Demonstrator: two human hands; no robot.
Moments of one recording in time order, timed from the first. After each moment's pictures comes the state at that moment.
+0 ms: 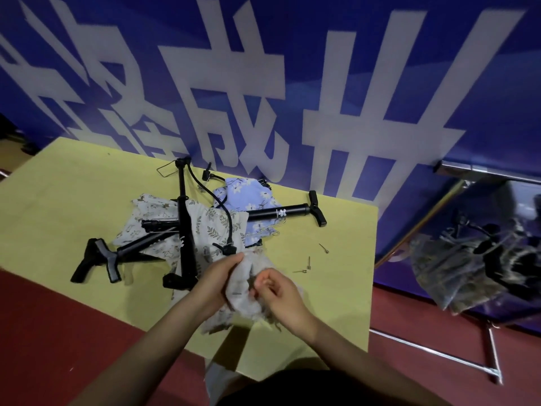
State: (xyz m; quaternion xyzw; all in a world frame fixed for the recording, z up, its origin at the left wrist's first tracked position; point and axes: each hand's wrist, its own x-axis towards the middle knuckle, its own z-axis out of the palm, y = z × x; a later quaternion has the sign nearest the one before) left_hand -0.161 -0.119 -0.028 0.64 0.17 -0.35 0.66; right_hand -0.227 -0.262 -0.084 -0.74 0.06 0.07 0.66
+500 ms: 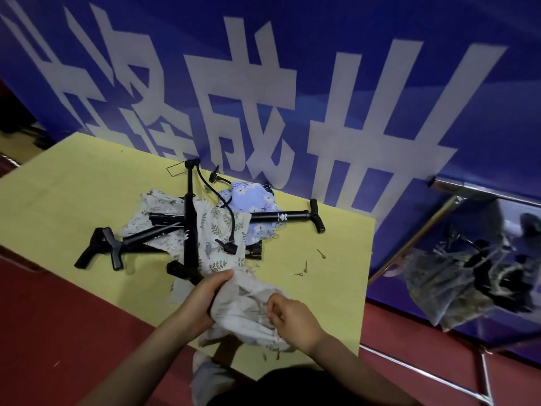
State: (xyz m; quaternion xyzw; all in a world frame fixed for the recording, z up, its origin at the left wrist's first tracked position) left_hand -0.212 -0.100 -0.027 0.55 0.15 -0.33 0.75; right_hand -0.264 -0.290 -0.106 -0.93 -0.07 0.12 0.35
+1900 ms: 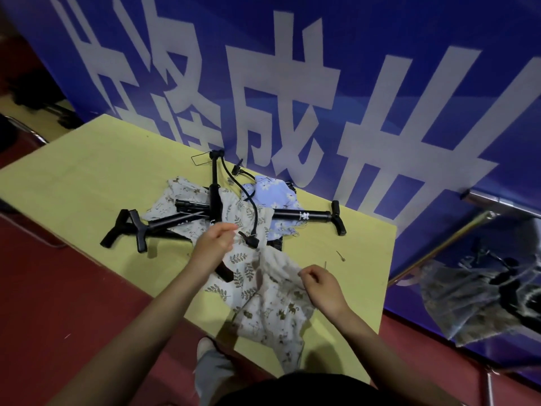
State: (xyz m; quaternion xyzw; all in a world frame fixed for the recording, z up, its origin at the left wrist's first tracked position) left_hand -0.155 -0.062 -0.011 0.80 0.11 -0.13 0.58; right_hand -0.225 -0.295 -0.081 -0.86 0.12 0.09 0.48
